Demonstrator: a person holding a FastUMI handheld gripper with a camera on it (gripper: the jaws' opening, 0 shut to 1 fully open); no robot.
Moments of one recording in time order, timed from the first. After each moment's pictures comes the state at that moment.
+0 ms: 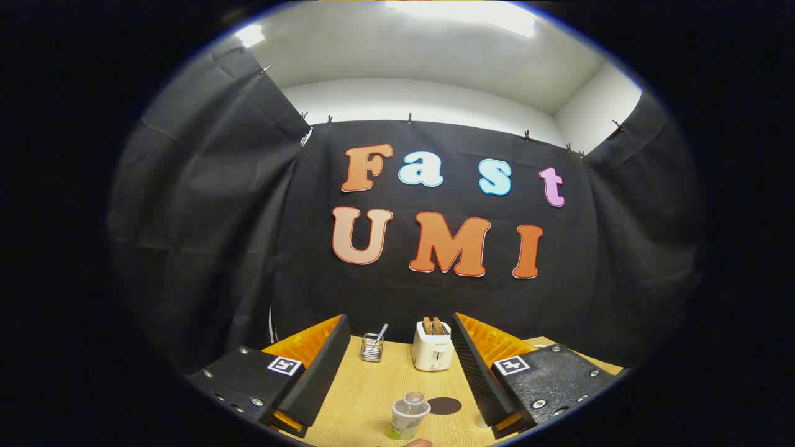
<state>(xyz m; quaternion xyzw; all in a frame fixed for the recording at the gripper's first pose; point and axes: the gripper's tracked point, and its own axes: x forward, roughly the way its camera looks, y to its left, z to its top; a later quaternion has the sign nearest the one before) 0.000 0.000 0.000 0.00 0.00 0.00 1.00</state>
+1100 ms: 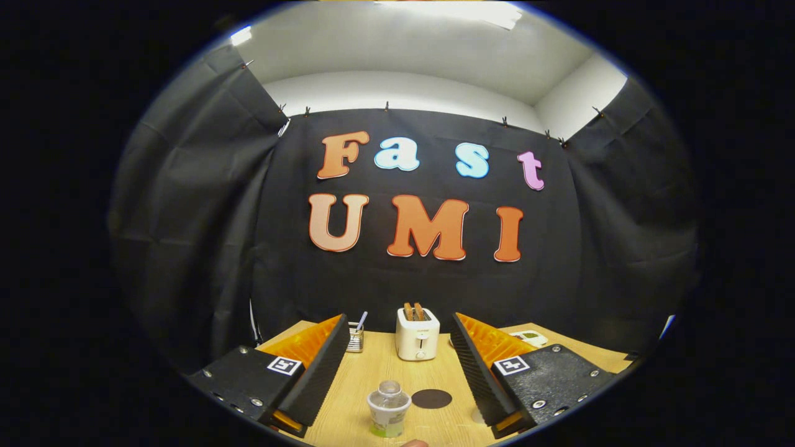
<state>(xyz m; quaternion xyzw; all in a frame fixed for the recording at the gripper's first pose) 0.011 -0.027 -0.073 0.02 0.03 -0.04 1.00</state>
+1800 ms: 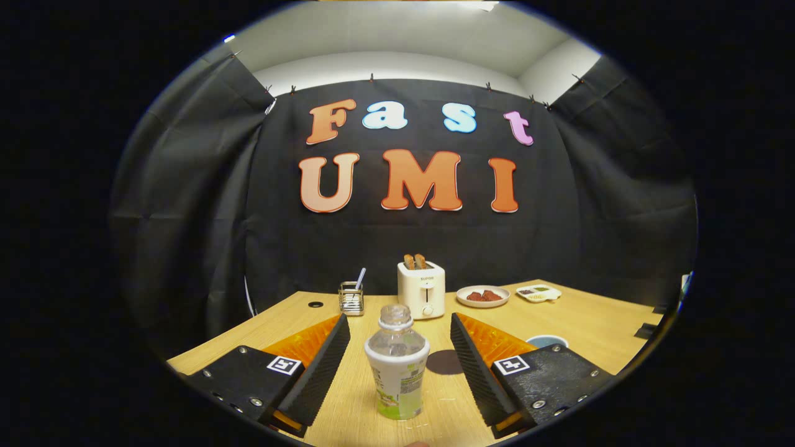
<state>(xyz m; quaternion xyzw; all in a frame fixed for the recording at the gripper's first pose) 0.014 -0.017 -0.211 0.05 0.09 -0.05 0.99</state>
